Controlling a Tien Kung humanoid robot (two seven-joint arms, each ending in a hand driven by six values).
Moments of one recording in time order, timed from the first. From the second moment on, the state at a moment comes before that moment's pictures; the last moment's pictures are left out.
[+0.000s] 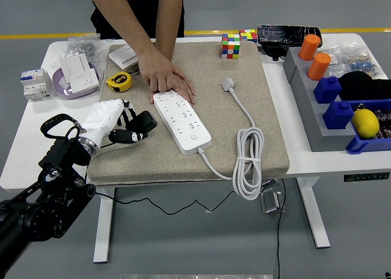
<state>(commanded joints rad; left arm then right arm) -0.39 0.15 -1.08 -1.07 2.22 0.23 0.09 0.13 -0.31 0.36 0.45 -0.17 -0.48 -0.17</state>
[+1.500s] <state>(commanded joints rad) -0.68 0.13 -0.74 -0.80 2.21 0.32 -0.03 0.15 -0.31 0.35 0.45 -0.17 -0.48 -0.17</state>
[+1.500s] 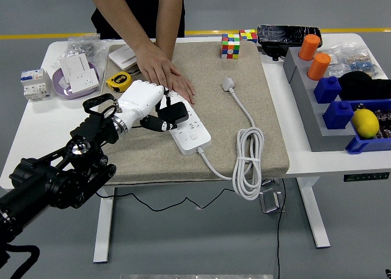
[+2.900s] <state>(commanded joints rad) -0.69 0.13 -0.73 -0.73 2.27 0.32 -0.04 0.15 -0.32 0.35 0.45 -0.16 -0.48 -0.17</state>
